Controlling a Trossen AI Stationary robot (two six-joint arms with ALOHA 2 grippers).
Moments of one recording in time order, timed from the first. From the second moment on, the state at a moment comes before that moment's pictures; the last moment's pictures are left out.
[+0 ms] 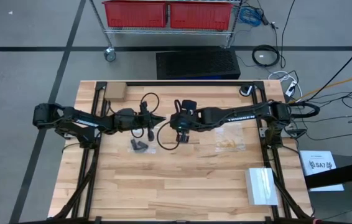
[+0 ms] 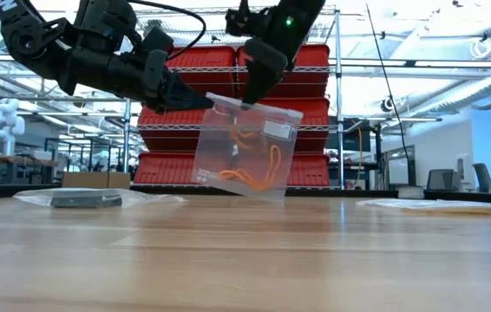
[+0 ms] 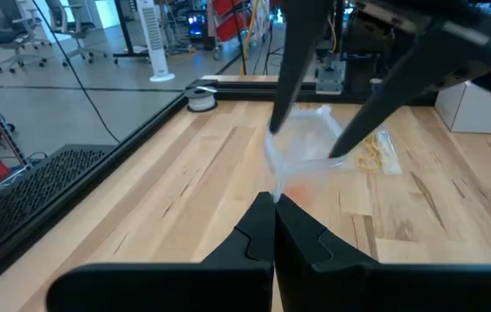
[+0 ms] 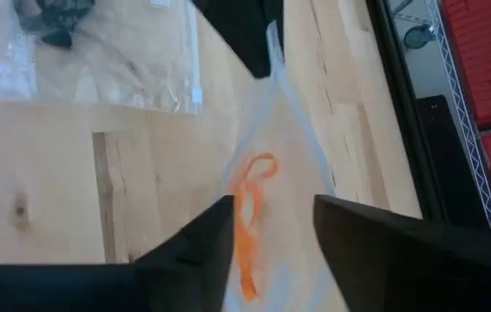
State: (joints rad) left arm 0.18 1.32 0.38 0.78 -0.06 0.07; right arm 0.01 1.86 1.58 -0.71 0.44 0.00
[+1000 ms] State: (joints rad) left arm 0.13 1.34 0.38 0.62 -0.07 0.12; right arm 0.17 1.59 0.98 -0.55 0.37 0.68
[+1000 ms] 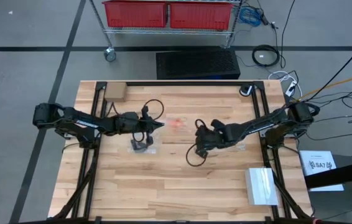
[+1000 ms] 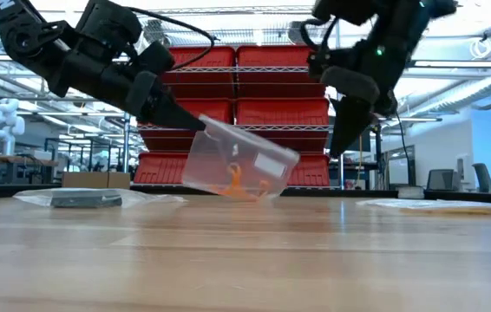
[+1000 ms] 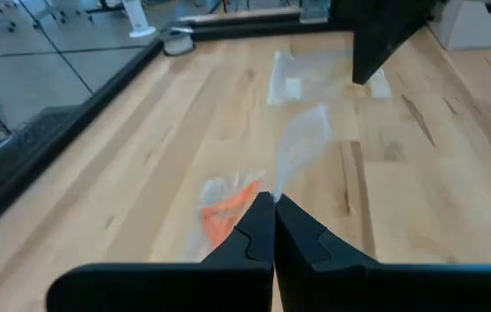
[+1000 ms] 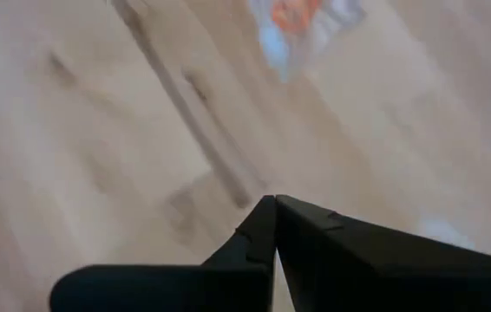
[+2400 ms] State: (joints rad) left arm 0.16 1.44 0.46 0.74 0.18 0.03; right arm 0.10 1.70 0.75 -0.02 0.27 0.90
